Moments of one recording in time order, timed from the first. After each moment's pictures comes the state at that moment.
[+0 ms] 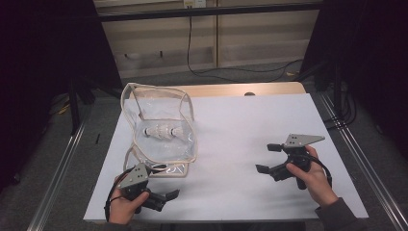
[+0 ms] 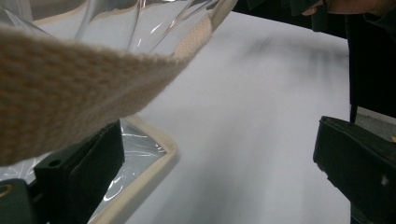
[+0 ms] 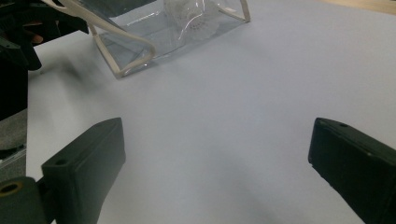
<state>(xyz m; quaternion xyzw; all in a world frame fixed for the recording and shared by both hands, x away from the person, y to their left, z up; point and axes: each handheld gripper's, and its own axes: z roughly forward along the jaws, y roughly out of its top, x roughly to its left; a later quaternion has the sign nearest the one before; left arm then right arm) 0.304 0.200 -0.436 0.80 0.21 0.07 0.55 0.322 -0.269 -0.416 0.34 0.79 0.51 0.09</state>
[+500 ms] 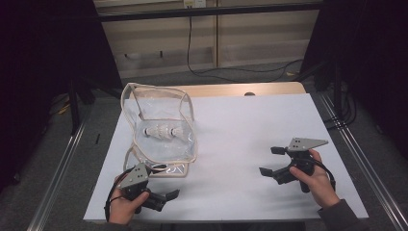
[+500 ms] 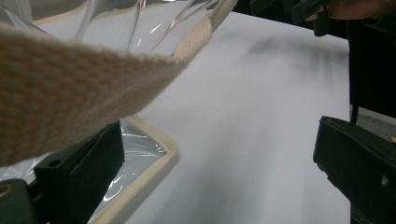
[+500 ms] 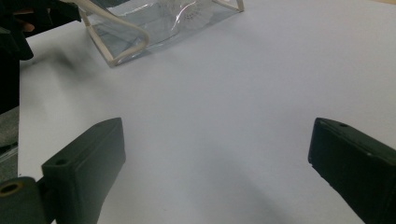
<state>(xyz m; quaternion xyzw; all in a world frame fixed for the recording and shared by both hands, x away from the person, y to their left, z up) 0.304 0.199 -0.436 0.80 0.21 0.07 0.55 0.316 -0.278 -0.425 0.34 0.79 0.50 0.09</state>
